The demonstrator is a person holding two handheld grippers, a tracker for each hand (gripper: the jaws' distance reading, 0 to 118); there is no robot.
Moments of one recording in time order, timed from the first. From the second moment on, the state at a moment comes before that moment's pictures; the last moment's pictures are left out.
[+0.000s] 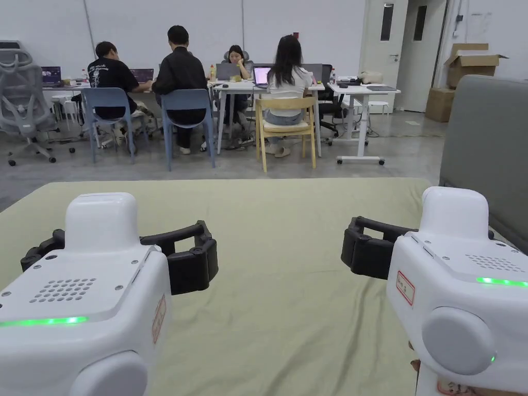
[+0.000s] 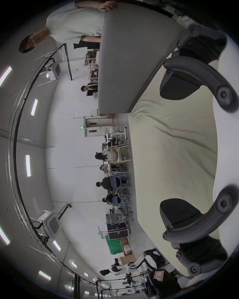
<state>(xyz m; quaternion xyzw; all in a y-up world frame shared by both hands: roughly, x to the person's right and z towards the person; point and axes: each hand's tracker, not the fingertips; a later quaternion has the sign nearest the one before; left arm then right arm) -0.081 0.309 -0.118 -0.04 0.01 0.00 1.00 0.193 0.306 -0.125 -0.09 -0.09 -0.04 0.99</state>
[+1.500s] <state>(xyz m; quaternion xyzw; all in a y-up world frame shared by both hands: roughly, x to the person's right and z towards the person) -0.086 0.322 -0.124 -0.05 0.01 0.01 1.00 0.192 0.301 -0.114 -0.01 -0.09 -0.01 1.00</state>
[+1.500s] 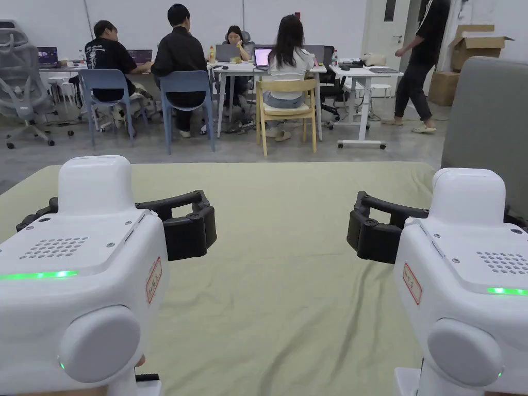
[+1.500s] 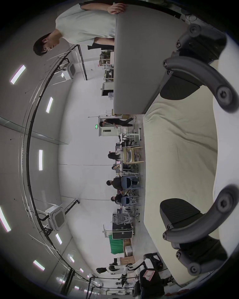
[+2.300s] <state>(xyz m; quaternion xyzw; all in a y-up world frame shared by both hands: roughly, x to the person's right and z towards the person) -0.086 0.327 -0.121 -0.04 0.00 0.02 1.00 0.195 0.302 -0.115 -0.02 -0.08 0.00 1.00</state>
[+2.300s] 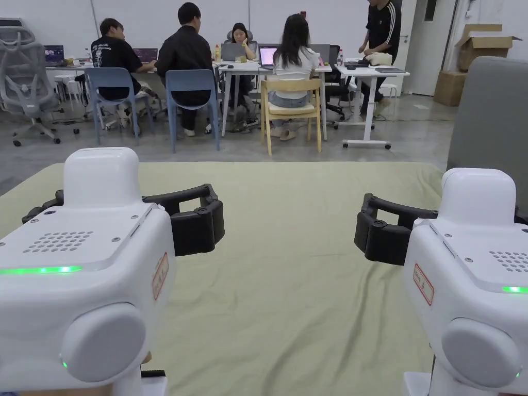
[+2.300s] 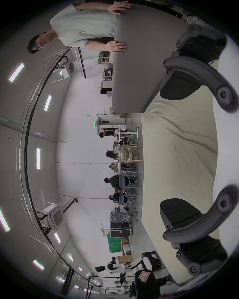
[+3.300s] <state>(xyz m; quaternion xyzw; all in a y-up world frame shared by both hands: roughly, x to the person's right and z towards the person) -0.088 0.325 -0.121 -0.05 -0.01 0.03 1.00 0.199 0.303 -0.117 -0.03 -0.06 -0.01 1.00</state>
